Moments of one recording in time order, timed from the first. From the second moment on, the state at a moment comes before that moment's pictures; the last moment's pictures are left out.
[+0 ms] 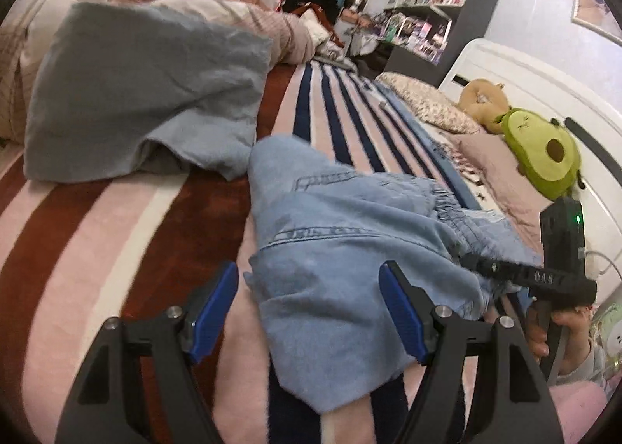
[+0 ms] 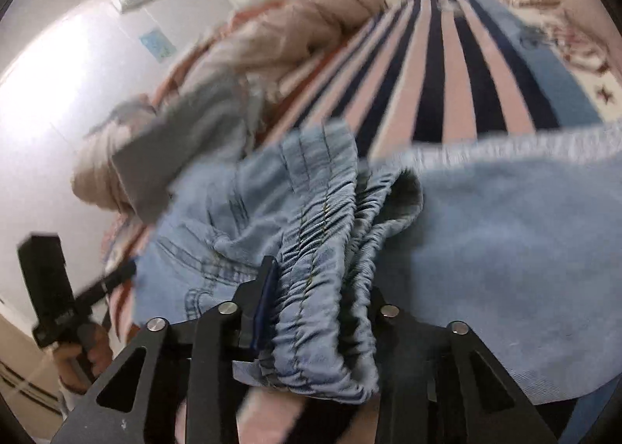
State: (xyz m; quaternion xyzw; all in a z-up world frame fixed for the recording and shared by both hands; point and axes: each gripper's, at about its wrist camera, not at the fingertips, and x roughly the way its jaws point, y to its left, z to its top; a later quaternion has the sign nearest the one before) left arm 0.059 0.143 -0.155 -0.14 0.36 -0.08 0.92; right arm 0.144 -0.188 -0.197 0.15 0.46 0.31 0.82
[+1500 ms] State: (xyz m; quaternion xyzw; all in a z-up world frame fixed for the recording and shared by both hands) left arm 0.068 0.111 -0.119 -0.13 0.34 -0.06 0.93; right arm 0.153 -0.350 -0.177 0.24 0.37 0.15 0.88
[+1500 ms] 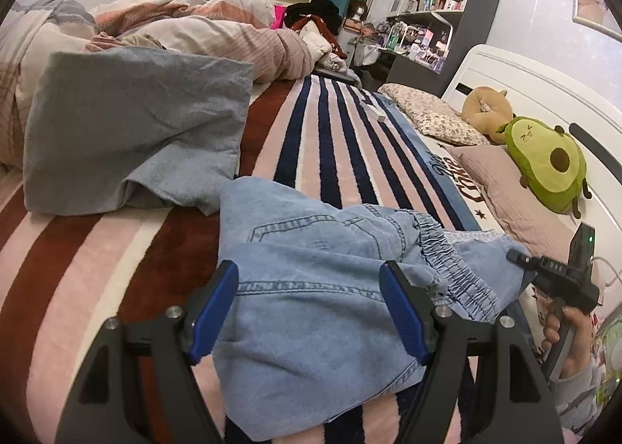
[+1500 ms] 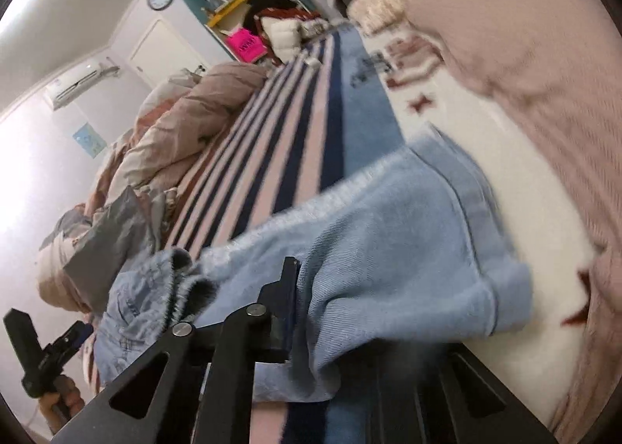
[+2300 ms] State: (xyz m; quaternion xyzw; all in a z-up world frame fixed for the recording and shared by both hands) left arm 0.013 0.181 -0.115 -0.17 0.29 -0.03 0.94; right arm 0.121 -0.052 -0.146 -0.08 0.37 0.44 0.82
